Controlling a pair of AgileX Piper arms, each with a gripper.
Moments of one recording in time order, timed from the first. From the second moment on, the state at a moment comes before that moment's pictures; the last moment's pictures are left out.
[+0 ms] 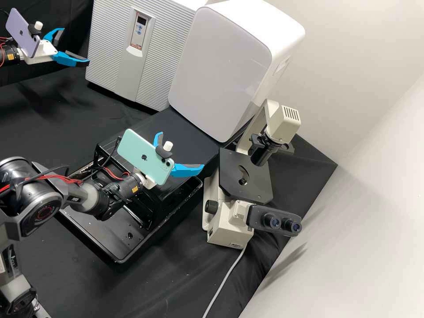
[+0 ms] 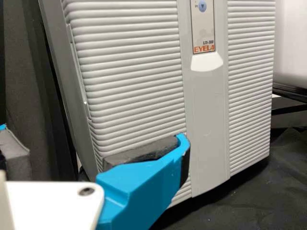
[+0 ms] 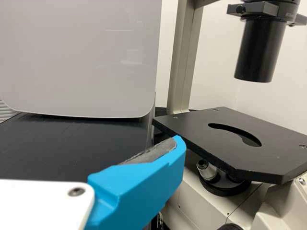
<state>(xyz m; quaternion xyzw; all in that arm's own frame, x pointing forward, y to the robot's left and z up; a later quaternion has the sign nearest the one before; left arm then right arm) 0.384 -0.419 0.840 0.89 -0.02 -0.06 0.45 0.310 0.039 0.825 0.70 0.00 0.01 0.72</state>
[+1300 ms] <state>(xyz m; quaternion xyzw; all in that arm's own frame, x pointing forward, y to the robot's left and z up) 0.372 -0.432 0.834 0.89 -0.01 -0.07 0.45 0.310 0.039 0.825 0.70 0.00 0.01 0.72</state>
